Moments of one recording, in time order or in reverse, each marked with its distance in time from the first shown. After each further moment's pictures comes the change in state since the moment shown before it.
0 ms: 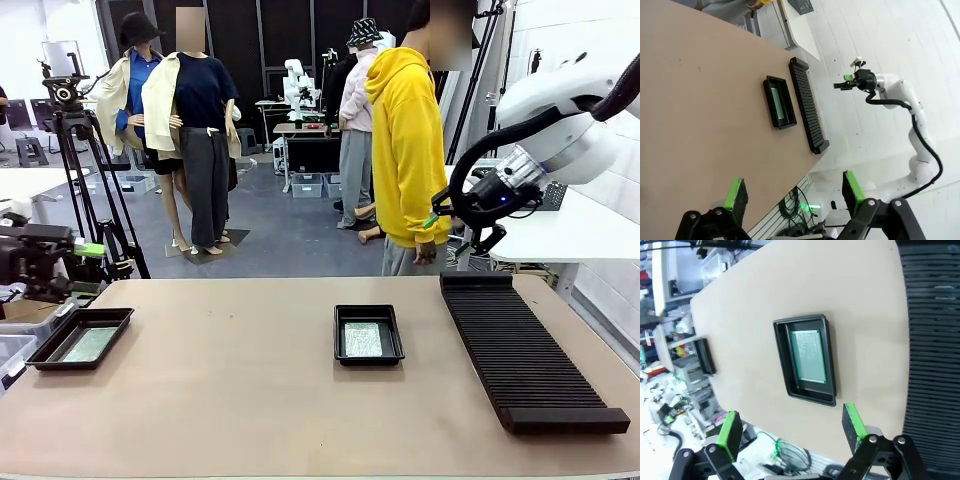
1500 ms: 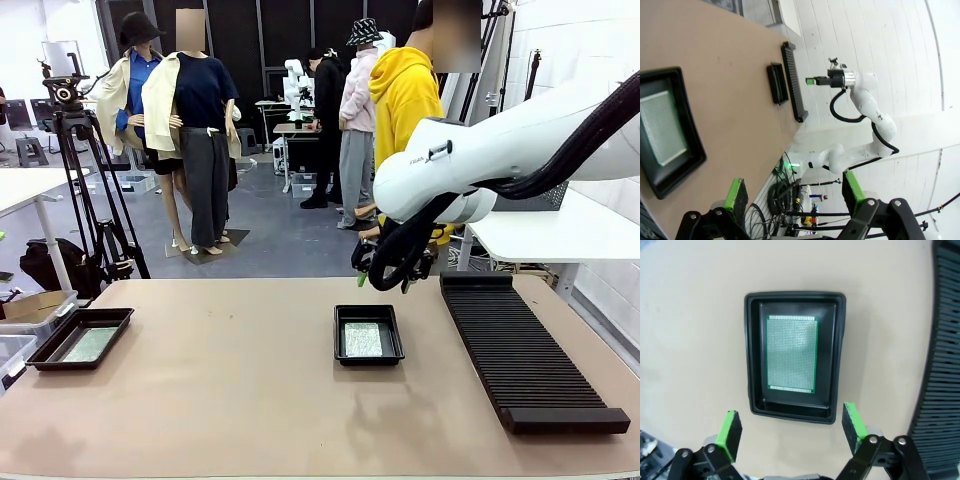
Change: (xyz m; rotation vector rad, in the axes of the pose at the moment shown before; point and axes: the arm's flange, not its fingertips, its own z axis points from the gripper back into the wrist) left arm 0.128 0.134 0.149 -0.180 0.231 0.095; right arm -0.080 0.100 -0.147 -0.470 -0.044 0.251
